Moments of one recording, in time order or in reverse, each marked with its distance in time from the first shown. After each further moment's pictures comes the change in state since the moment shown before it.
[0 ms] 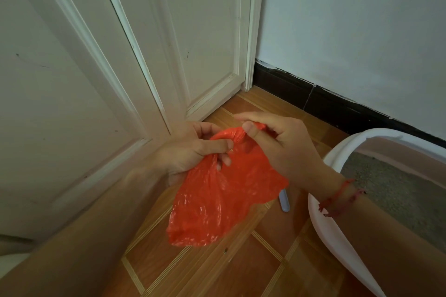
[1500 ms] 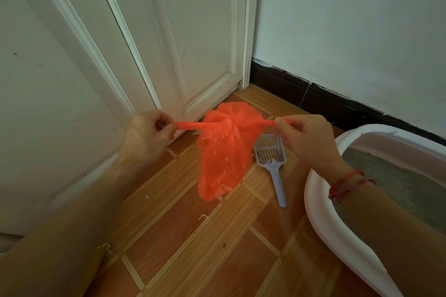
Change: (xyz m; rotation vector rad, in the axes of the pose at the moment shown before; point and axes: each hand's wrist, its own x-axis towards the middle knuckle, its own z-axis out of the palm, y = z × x) left_hand 0.008 -0.023 -0.059 0.727 0.650 0.285; right_hand -0.013 0.064 -0.024 -0.232 0.152 0.300
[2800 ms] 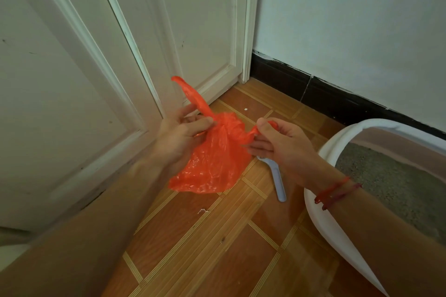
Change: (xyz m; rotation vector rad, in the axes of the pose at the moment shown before) left_hand -0.017 0.031 0.042 -1.032 -0.260 -0.370; right_hand -0.021 -0.035 0.021 0.856 -0.335 0.498
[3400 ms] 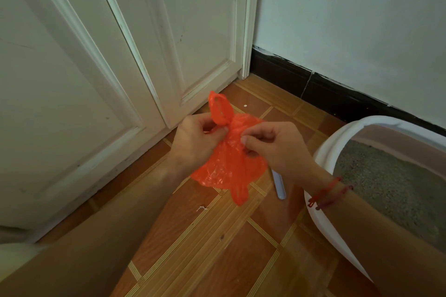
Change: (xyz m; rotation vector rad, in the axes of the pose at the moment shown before) left_hand -0.004 -0.018 0.016 0.731 -0.055 0.354; right_hand 0.000 0.009 0.004 -0.409 -0.020 -0.288
